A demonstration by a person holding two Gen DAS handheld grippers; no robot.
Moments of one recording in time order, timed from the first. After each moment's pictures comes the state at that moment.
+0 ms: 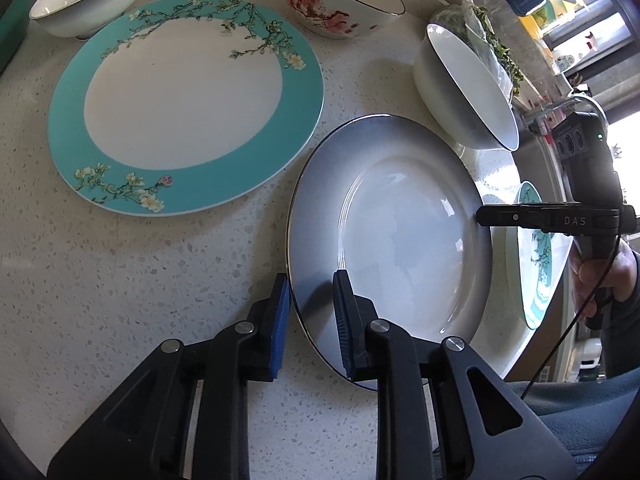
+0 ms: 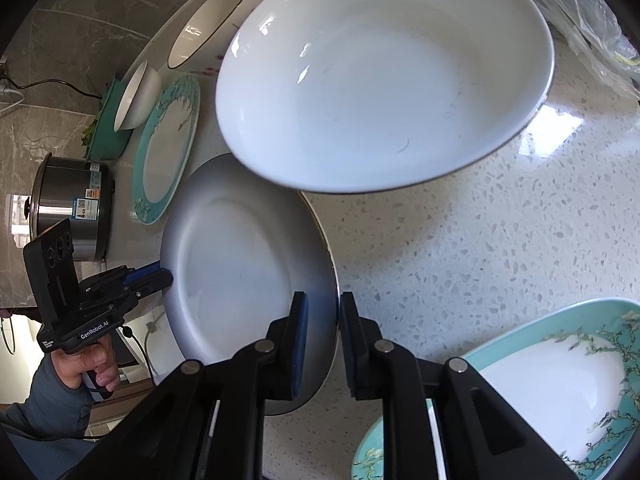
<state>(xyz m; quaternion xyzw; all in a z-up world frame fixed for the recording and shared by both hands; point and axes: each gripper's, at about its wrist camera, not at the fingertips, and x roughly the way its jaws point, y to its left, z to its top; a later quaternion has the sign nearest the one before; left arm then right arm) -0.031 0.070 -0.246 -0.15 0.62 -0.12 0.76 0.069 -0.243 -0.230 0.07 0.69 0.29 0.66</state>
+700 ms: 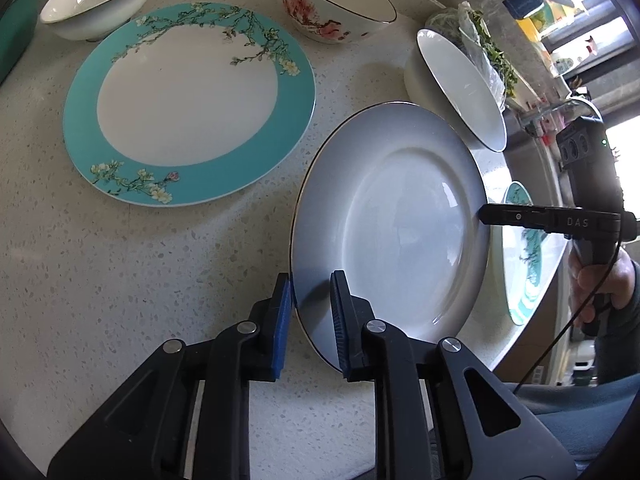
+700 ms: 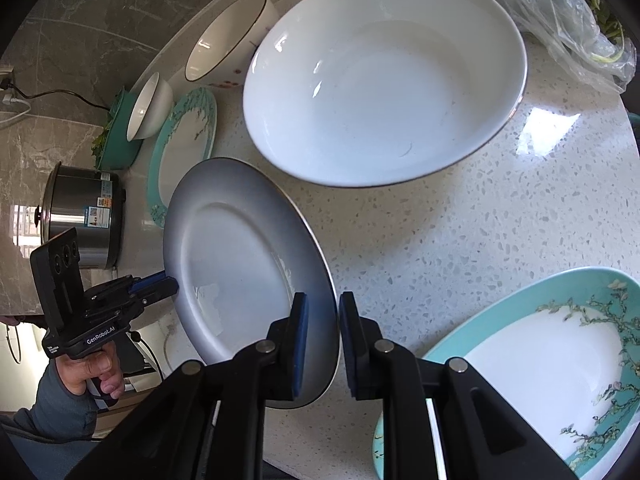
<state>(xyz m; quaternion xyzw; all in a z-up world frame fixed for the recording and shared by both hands) -0.036 0.071 -0.223 -0.16 0.63 -0.12 0.75 0.065 -0.256 -0.210 0.09 0.69 0.28 0.66</state>
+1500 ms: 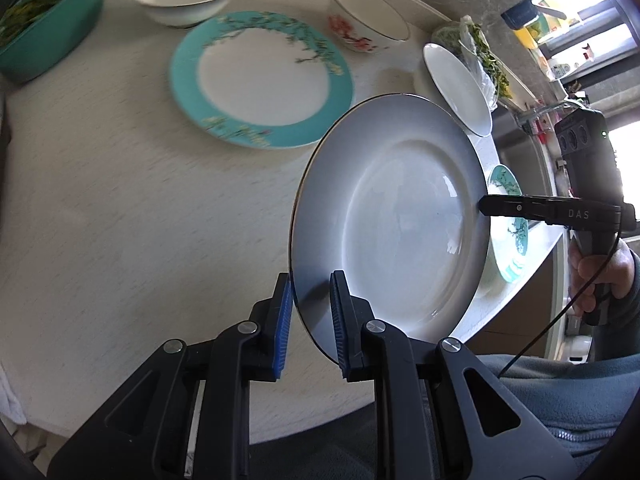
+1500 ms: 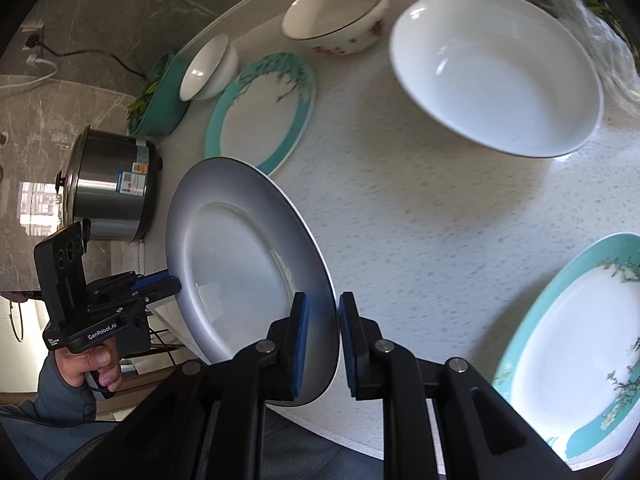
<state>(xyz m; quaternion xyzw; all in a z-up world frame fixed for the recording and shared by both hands) -0.107 0.146 -0.162 -0.17 0.64 -0.11 0.75 0.027 -0.186 -0.170 0.08 0.69 0.32 0.65</state>
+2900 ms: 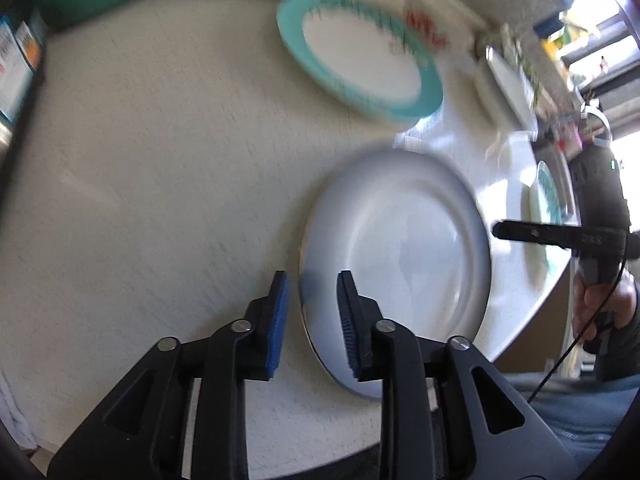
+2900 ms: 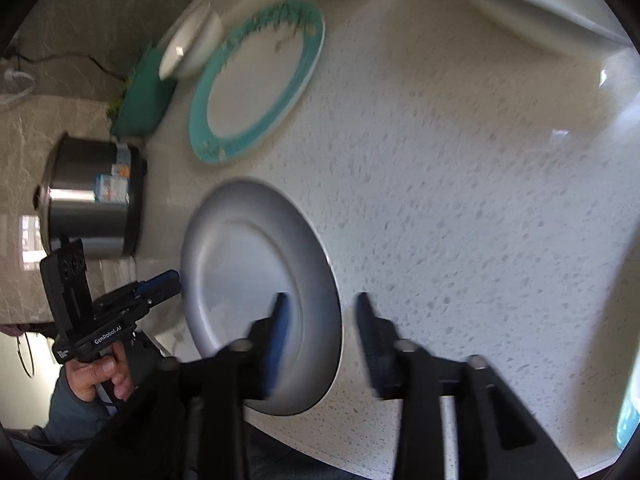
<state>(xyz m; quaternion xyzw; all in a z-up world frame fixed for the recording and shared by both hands) -0.140 0.241 -0.220 -0.17 0.61 -0.08 0.77 -0.017 -0.146 -0.214 0.14 0.68 0.28 0.67</state>
